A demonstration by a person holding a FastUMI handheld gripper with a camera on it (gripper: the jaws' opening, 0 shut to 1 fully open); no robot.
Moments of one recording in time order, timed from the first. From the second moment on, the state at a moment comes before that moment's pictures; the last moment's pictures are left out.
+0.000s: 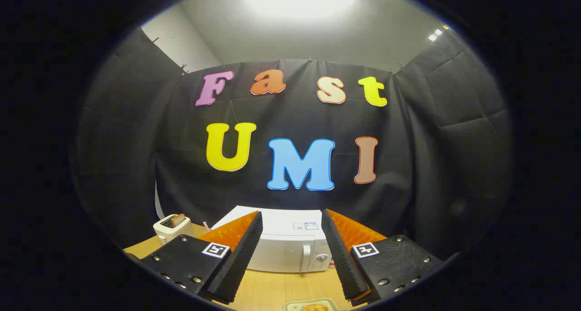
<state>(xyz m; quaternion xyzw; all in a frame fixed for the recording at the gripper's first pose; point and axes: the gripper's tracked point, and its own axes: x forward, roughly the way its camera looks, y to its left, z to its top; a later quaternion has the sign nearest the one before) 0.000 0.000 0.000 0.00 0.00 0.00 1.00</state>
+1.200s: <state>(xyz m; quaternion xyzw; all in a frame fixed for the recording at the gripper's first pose) 0.048 -0.016 -0.070 0.00 0.02 -0.01 1.00</state>
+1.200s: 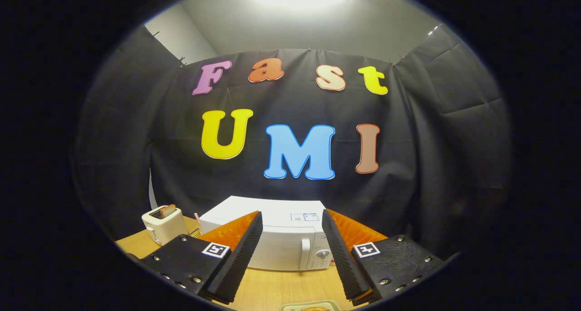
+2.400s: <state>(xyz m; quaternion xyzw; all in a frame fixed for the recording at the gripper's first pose) 0.209 -0.051 -0.294 0.03 0.13 -0.03 0.99</state>
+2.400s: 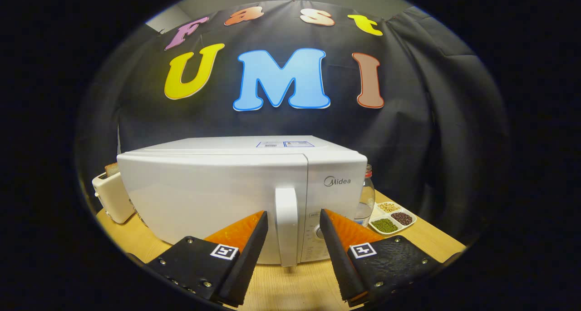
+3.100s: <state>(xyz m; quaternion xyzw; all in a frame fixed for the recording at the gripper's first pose) 0.203 -0.040 -0.295 0.07 0.13 0.06 0.99</state>
